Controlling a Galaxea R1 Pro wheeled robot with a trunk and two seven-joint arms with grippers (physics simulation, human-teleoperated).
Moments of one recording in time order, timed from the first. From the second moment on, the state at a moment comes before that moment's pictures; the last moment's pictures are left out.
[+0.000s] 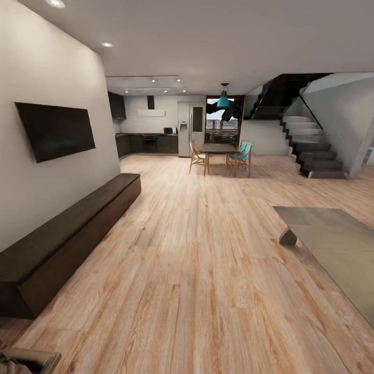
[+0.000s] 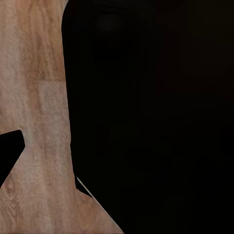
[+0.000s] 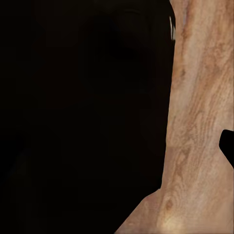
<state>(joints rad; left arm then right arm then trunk) 0.00 0.00 0.00 0.00 0.00 0.00 0.00 0.00 0.00 0.00 0.00 0.00 0.00 0.00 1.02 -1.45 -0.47</state>
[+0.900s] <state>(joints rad) 0.00 -0.01 0.01 -0.03 0.05 0.00 -0.01 -0.02 0.00 -0.01 0.00 -0.01 0.00 0.00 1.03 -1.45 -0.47</state>
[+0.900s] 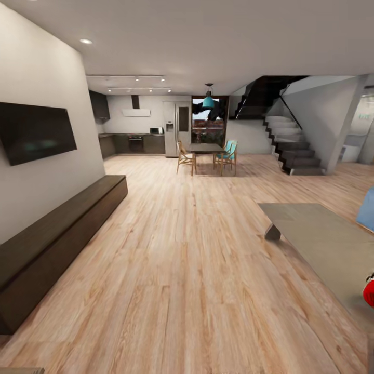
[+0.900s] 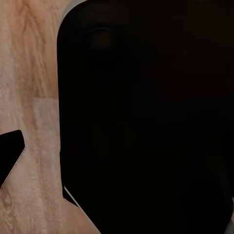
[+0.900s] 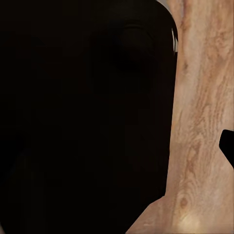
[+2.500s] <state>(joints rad) 0.00 -0.01 0.01 -0.03 0.05 0.00 -0.01 -0.02 0.00 -0.01 0.00 -0.01 0.00 0.00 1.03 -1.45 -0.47</state>
